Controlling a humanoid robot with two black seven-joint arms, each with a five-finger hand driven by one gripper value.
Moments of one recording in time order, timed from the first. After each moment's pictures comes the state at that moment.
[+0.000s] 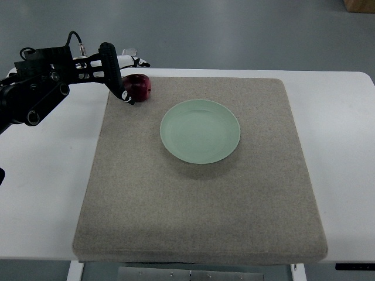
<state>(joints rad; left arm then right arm) -1.07 0.34 -0.55 -0.61 1.64 -0.33 -0.19 0.00 0.00 -0.02 0.12 0.02 0.11 -0.04</state>
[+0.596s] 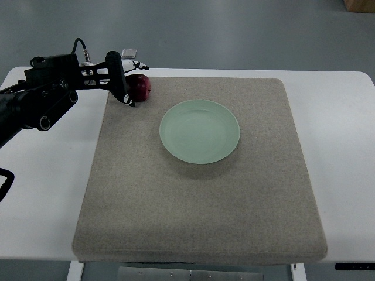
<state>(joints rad) -1.07 0.29 -0.52 -0.53 1.64 -0.25 -0.18 0.00 0.00 -0.02 0.12 0.02 0.11 -0.04</state>
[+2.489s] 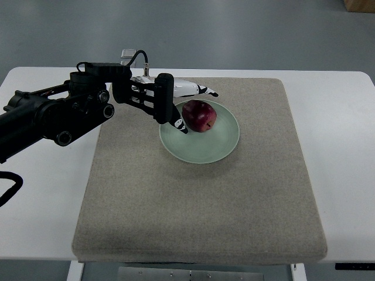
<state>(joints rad) -1.09 0.28 -0.41 -0.91 1.61 -0.32 -0.24 0.00 0.00 -0.02 0.12 0.02 0.11 -0.04</state>
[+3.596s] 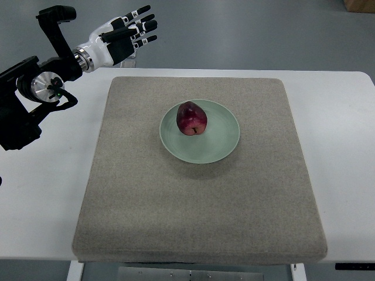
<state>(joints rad) -1.04 0.37 -0.55 -0.70 -0.07 -0.36 -0.02 0.00 0.00 -0.02 0.12 0.02 0.11 -0.04</state>
